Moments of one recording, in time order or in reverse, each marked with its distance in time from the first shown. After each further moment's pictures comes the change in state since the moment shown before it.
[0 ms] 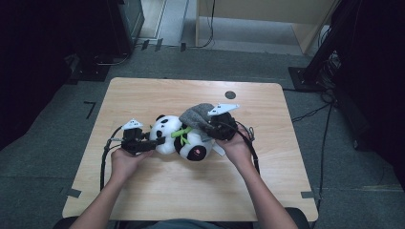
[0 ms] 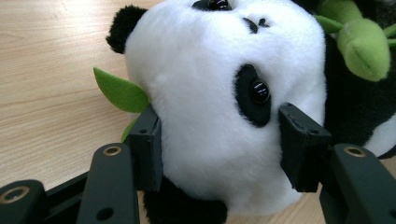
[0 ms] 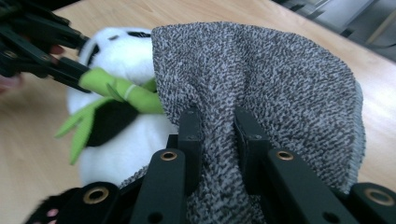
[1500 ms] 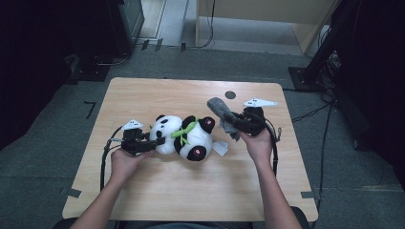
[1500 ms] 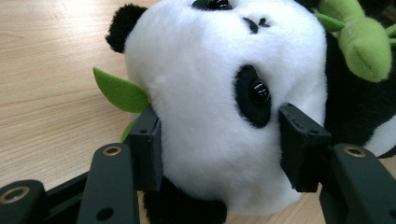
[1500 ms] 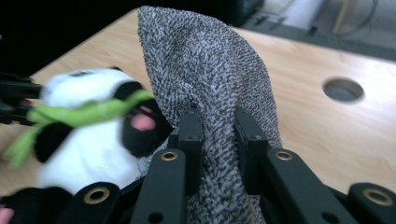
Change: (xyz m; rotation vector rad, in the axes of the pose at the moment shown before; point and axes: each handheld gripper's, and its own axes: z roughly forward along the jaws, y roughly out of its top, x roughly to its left) left arm -0.001 -0.001 0.000 0.001 0.002 0.003; right arm -0.064 -0.028 -0.044 -0.141 -0.040 0.241
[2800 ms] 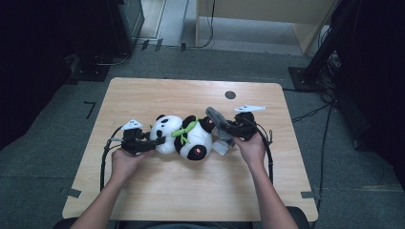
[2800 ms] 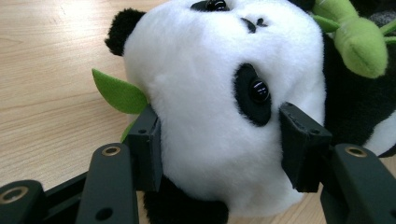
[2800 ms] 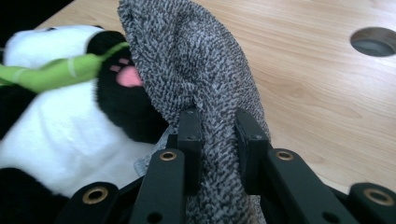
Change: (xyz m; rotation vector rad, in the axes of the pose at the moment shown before) left arm 0.002 0.000 0.001 -0.013 -0.010 0.009; right arm -0.005 -0.025 0.035 0.113 -0.001 0.038
